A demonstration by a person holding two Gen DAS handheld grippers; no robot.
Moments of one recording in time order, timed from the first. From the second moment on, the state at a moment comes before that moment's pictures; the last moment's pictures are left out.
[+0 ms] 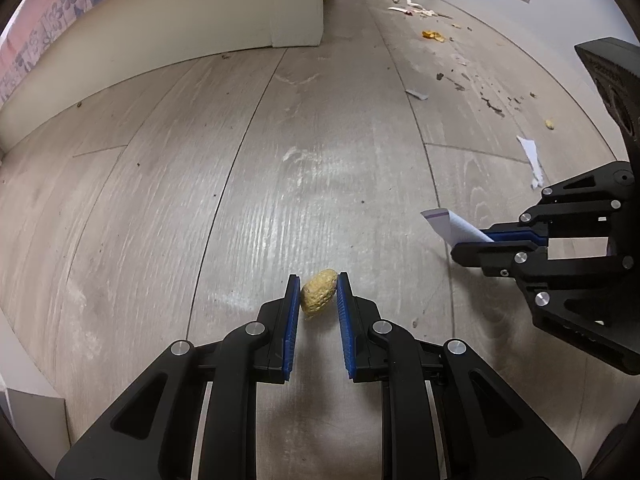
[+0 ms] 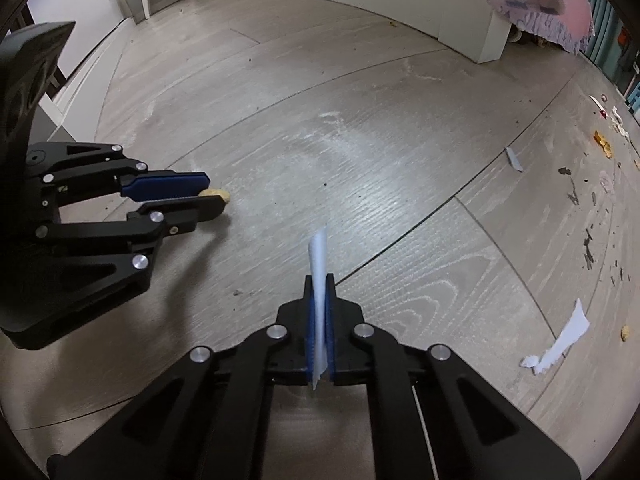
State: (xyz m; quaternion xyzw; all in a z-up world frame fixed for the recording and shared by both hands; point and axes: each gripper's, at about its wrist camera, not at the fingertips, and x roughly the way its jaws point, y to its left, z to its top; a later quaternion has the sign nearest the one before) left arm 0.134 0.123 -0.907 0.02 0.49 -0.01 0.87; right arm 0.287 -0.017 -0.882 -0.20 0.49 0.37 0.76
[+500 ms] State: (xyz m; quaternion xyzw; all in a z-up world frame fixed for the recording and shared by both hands) left arm 0.098 0.050 -0.684 -0.01 0.54 -0.04 0.84; right arm 0.236 -0.130 -0.637 -0.14 0.55 0.29 0.77
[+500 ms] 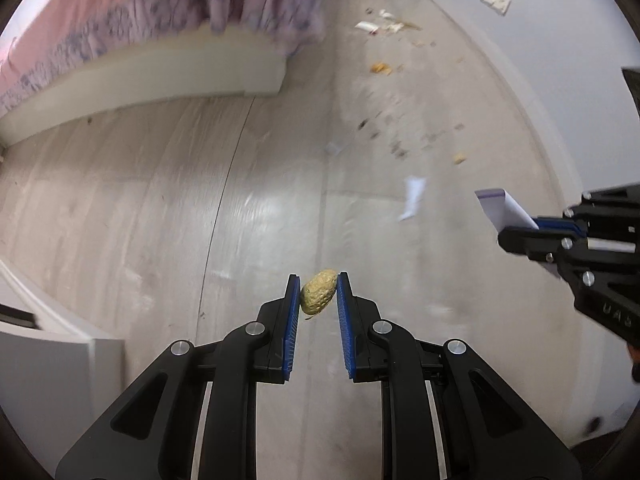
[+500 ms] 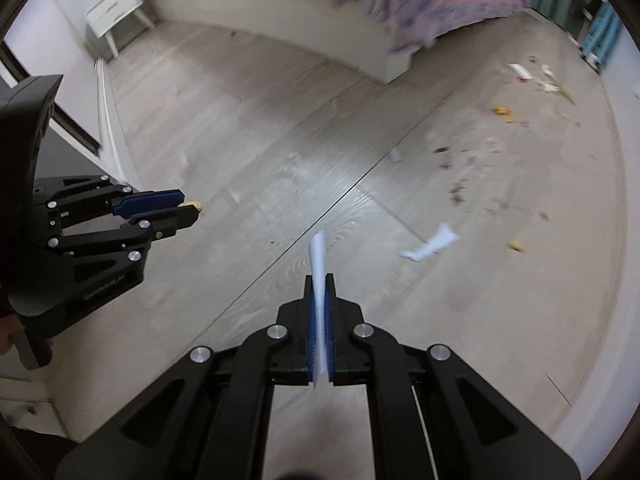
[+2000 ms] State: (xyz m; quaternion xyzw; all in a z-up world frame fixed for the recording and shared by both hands) left arm 0.309 -0.178 -0.068 0.07 0.38 -0.14 0.91; right arm 0.388 -0.352 -0.059 -0.02 0.38 0.07 0.92
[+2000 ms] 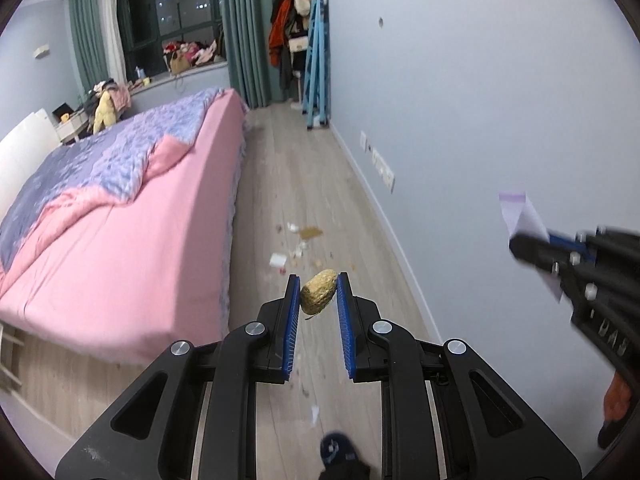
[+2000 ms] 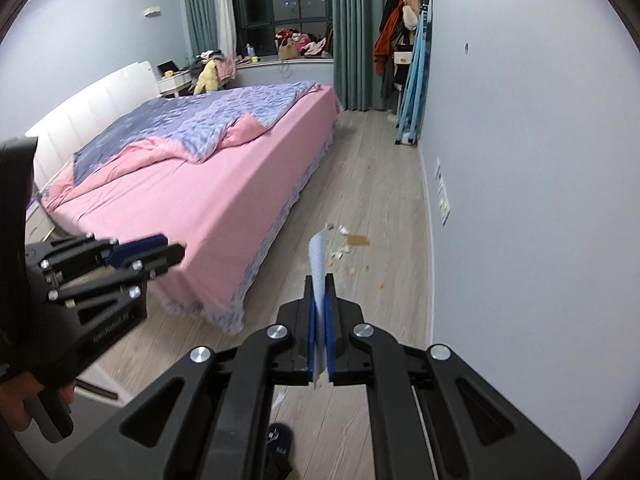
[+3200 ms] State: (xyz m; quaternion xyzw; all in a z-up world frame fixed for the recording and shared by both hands) left arm 0.837 -0.397 -0.022 0.10 0.36 -0.16 0.92; right arm 0.895 -0.545 -0.020 0.02 0.35 0.09 0.93
